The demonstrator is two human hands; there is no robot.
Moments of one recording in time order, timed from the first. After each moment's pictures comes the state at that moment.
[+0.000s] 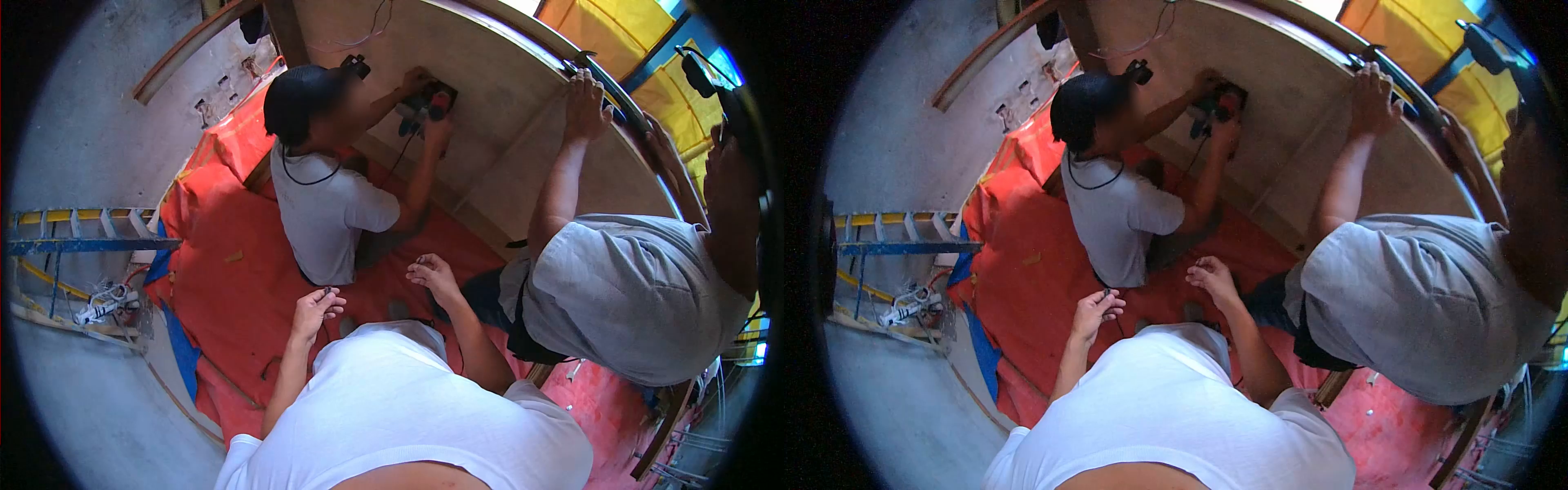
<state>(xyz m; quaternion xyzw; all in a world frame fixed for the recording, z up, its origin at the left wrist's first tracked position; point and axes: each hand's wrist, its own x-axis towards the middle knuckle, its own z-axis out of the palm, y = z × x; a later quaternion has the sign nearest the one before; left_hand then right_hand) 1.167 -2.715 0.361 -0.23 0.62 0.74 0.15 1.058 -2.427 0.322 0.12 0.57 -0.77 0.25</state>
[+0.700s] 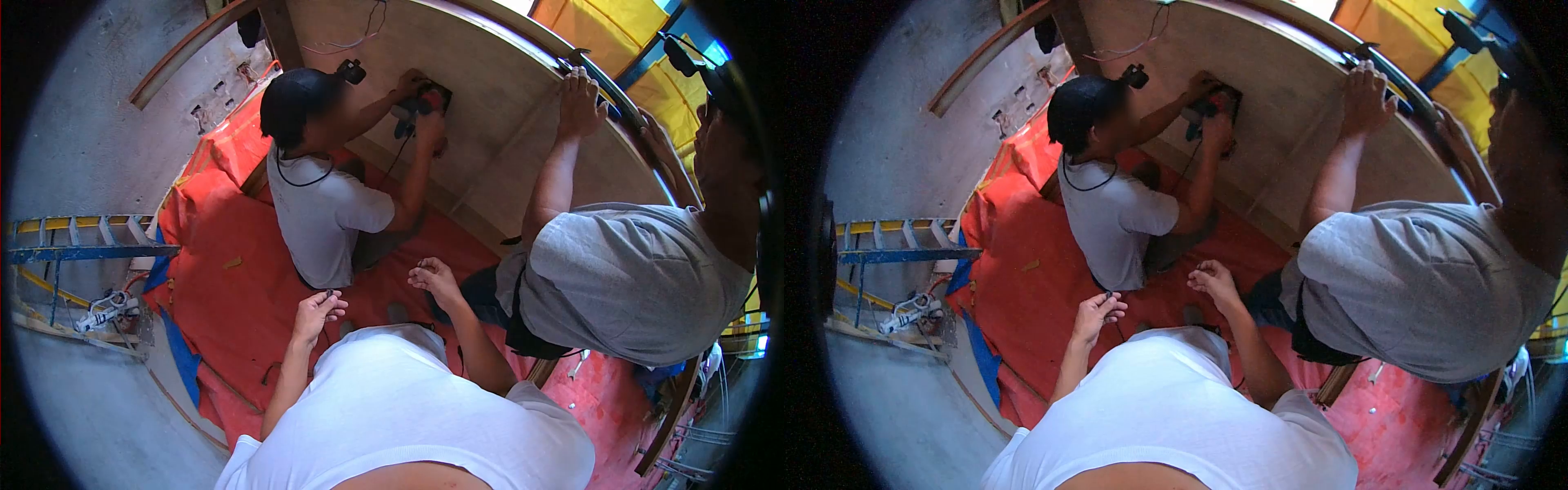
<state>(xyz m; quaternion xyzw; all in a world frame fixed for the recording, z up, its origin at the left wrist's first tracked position) 1.168 -2.716 0.364 -0.22 0.62 0.73 0.16 1.067 -2.425 0.322 0.12 0.56 -0.78 0.25</state>
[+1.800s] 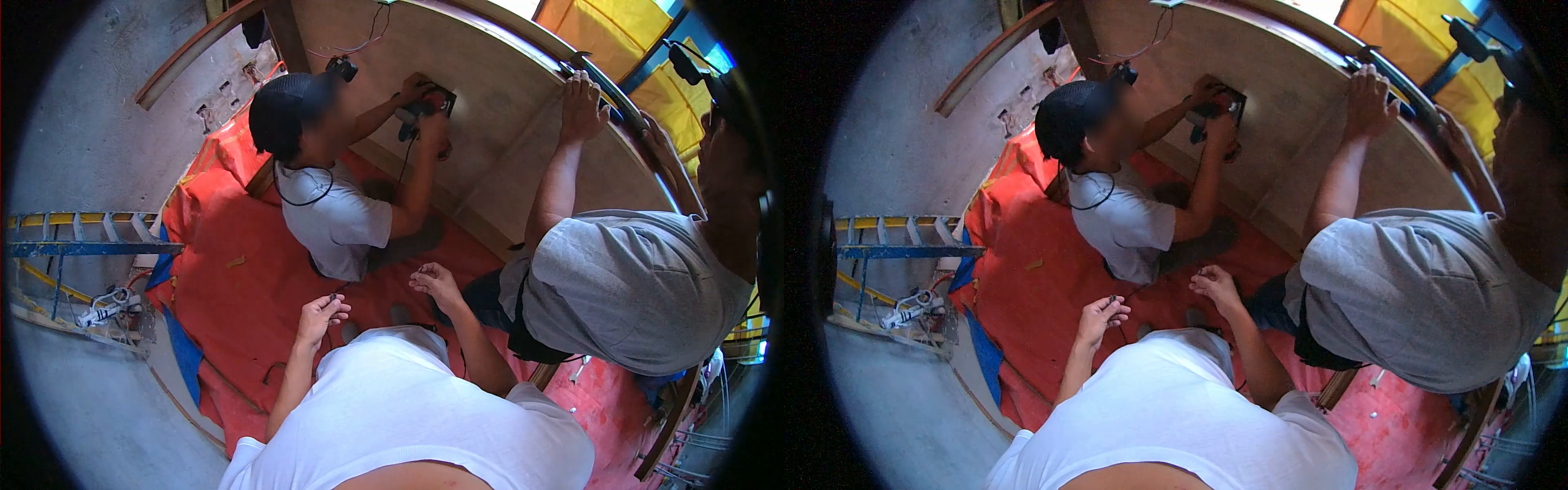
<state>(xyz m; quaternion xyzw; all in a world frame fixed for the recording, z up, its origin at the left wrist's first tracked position) 1.170 -2.710 0.359 -0.23 0.61 0.74 0.15 1.065 -2.423 0.316 0.13 0.57 -0.77 0.26</state>
